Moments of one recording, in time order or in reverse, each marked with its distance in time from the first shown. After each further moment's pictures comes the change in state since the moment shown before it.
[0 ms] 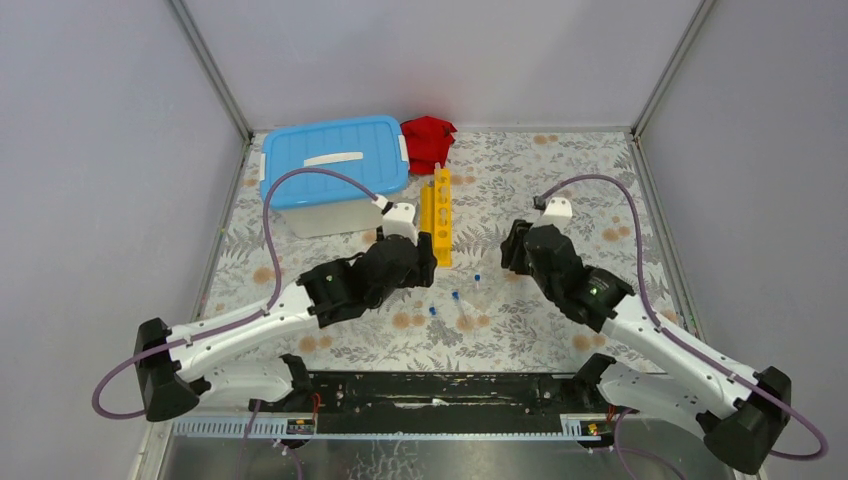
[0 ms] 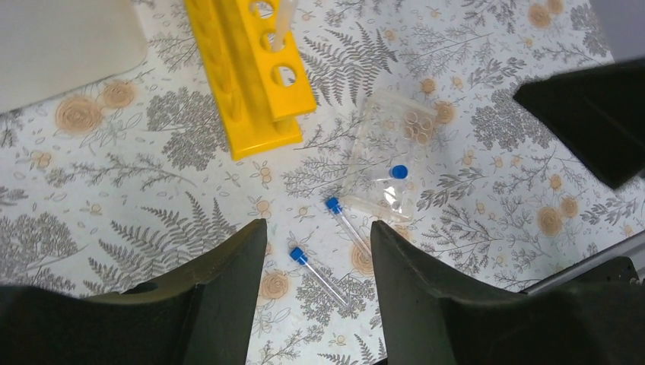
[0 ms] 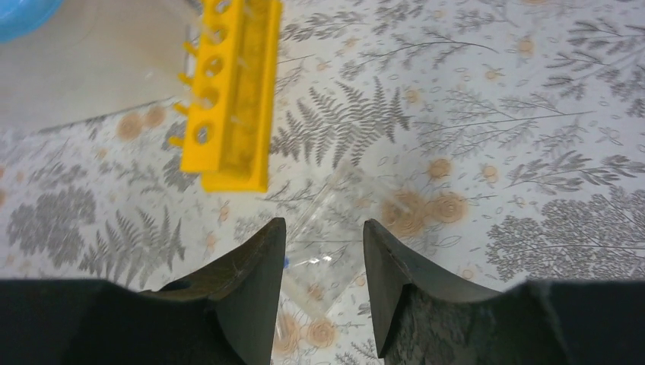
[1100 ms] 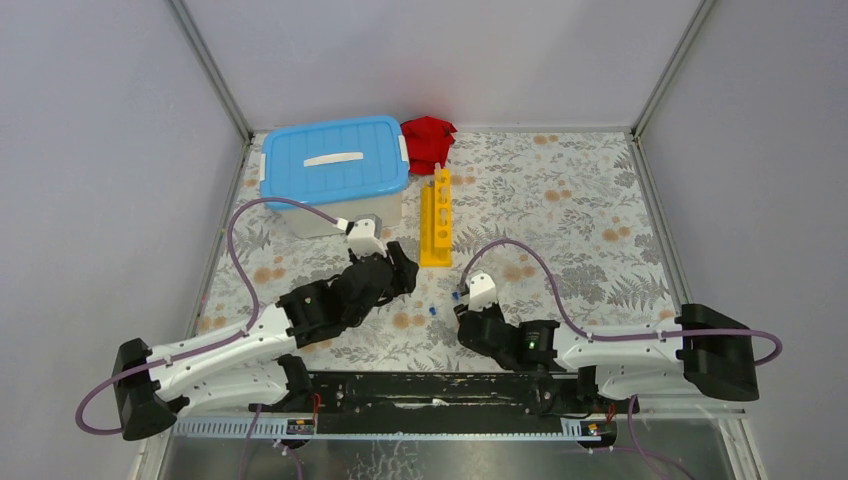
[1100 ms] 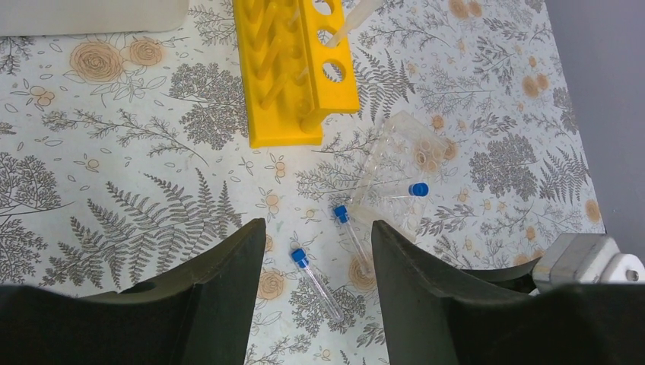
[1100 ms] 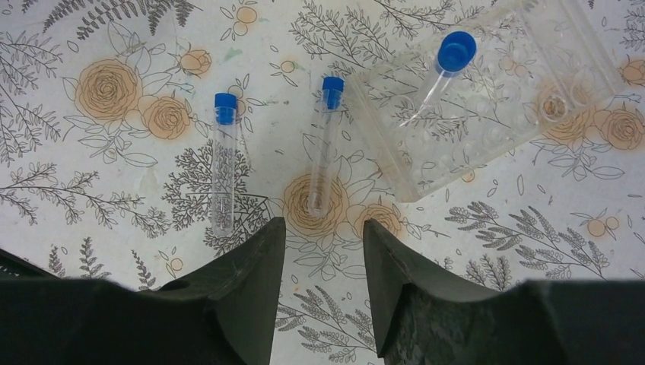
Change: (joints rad) left arm 0.000 -0.210 -0.259 0.102 -0.113 -0.217; right arm 0.616 0.231 -0.266 0.190 0.213 0.040
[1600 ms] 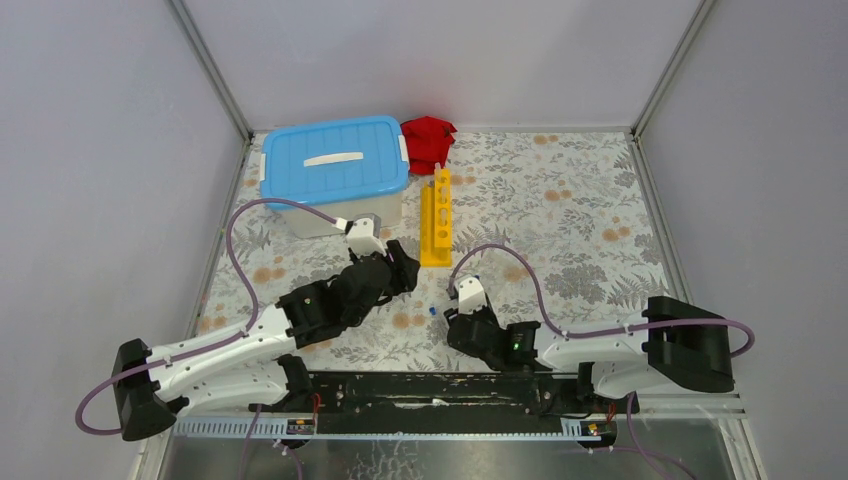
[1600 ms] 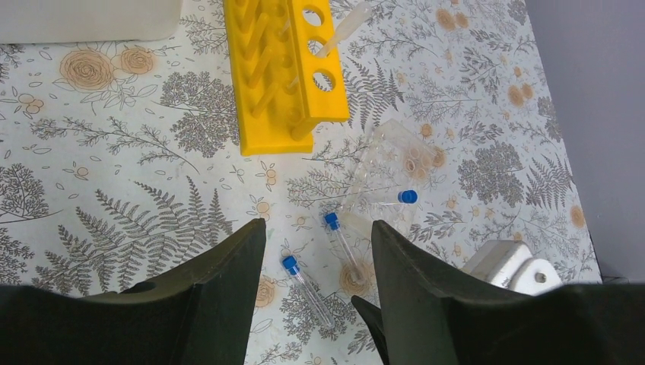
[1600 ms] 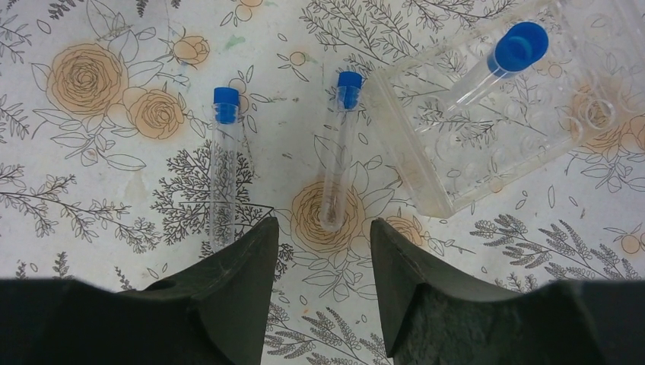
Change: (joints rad) left arm 0.000 -0.002 -0.008 0.038 -0.002 0.001; right arm 0.001 0.143 -0.002 0.122 0.001 -0.024
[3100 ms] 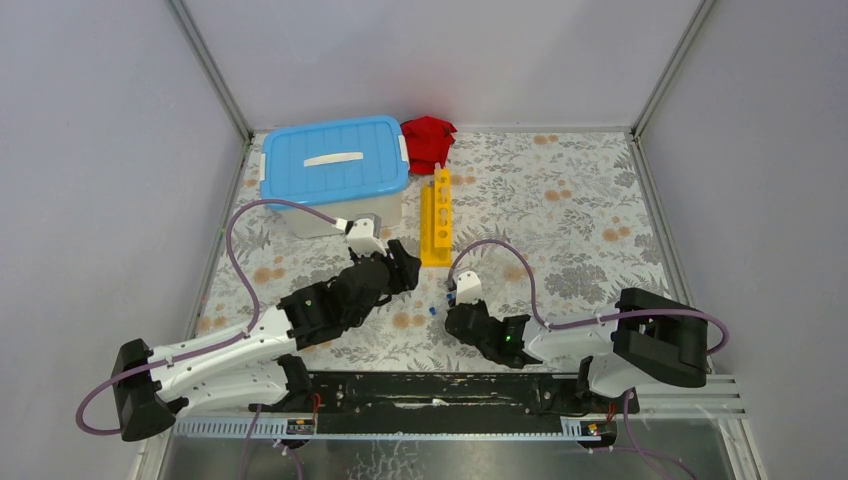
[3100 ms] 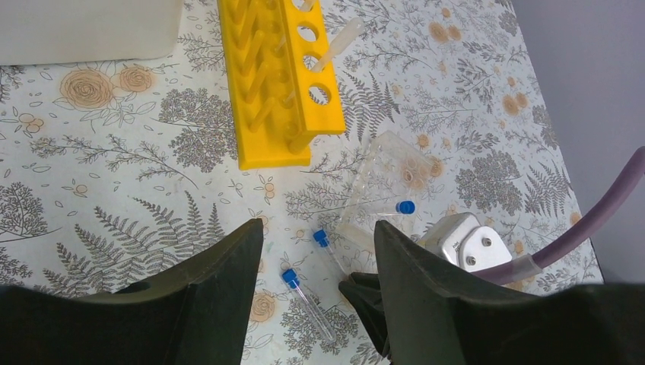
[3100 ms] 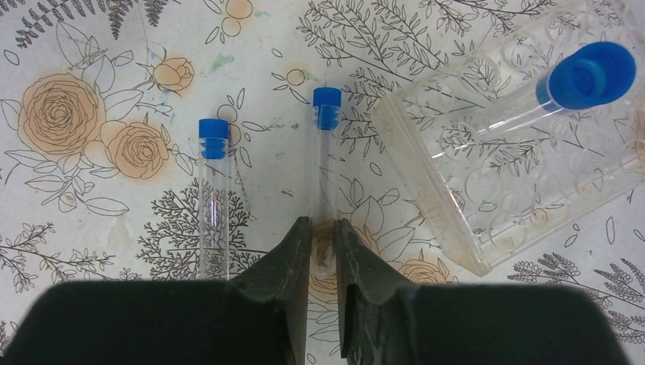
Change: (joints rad) left arm 0.000 -0.005 -0.028 0.074 -0.017 0.042; right arm -0.100 0.133 -0.022 0.189 -0.094 -0.013
